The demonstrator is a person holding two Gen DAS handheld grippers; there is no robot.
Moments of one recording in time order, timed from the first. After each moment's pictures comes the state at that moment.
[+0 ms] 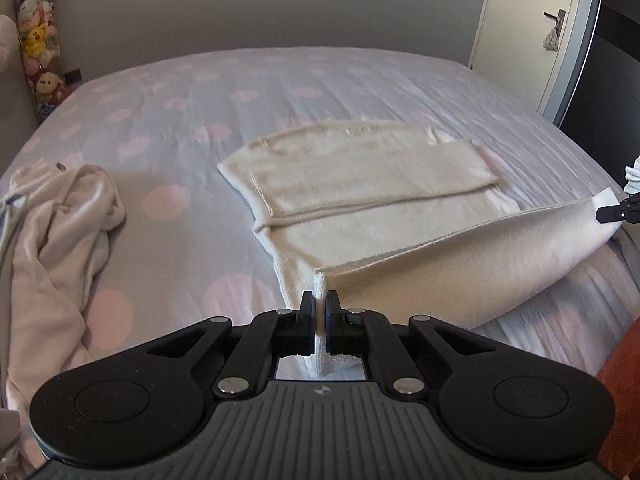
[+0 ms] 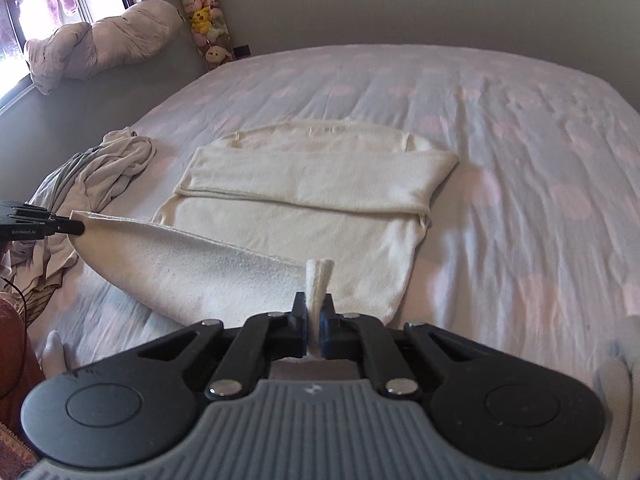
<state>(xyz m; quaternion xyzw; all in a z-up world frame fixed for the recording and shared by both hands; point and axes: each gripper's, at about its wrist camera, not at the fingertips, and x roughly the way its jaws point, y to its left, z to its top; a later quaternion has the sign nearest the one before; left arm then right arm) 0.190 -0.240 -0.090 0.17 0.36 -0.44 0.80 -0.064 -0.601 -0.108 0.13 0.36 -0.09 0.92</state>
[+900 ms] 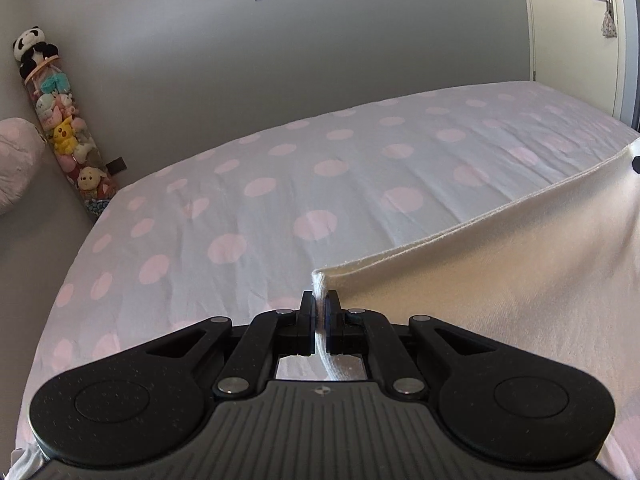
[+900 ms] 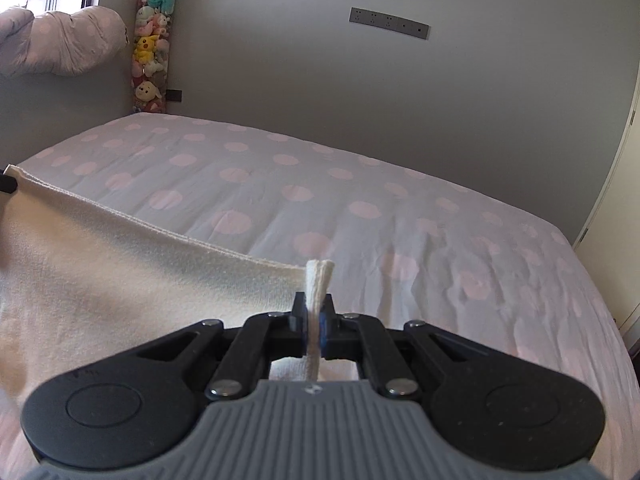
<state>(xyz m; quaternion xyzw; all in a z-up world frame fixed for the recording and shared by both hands) 0.376 -0.441 -0.086 0.25 0.27 -0.36 0.86 0.184 -0.738 -0.081 -0.02 0.30 -0.21 0.93</state>
